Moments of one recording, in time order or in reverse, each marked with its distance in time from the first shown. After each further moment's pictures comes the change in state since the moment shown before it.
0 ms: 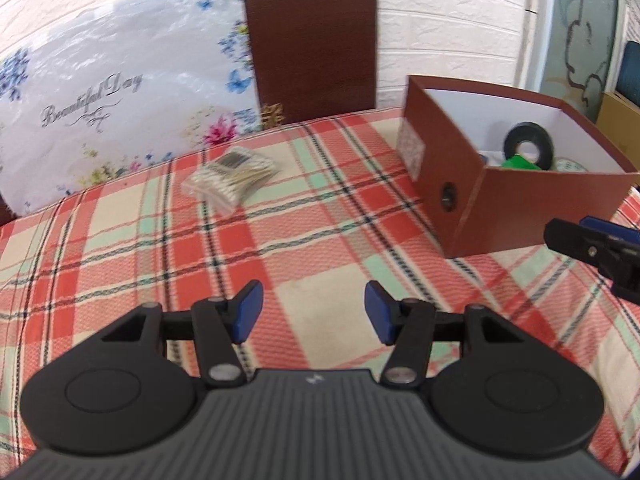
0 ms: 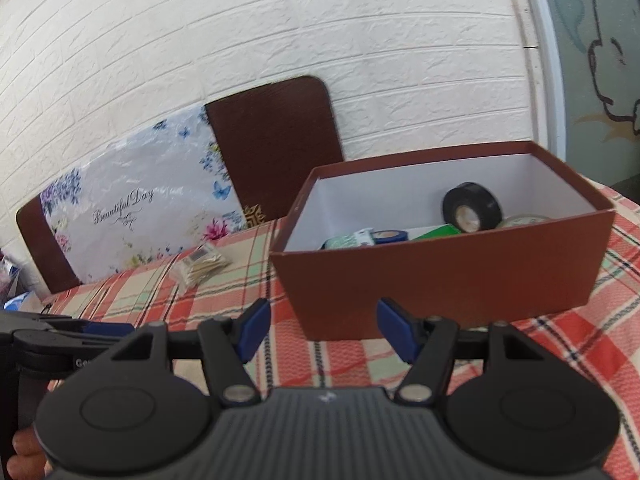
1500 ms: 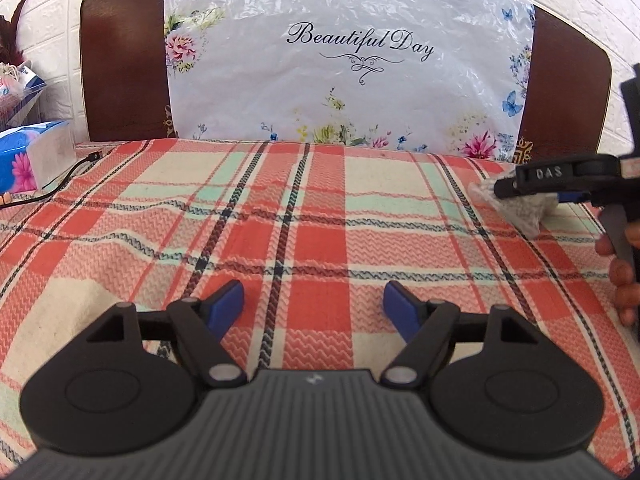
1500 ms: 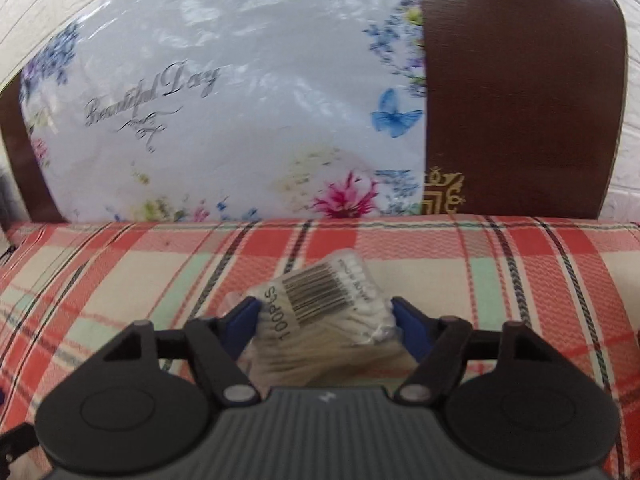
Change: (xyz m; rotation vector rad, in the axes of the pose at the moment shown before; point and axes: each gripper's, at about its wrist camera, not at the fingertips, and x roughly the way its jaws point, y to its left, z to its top) left arm 0.043 0.199 -0.073 -0.309 -0.156 0.259; right arm 0.284 0.175 0.023 -0.288 0.189 0.150
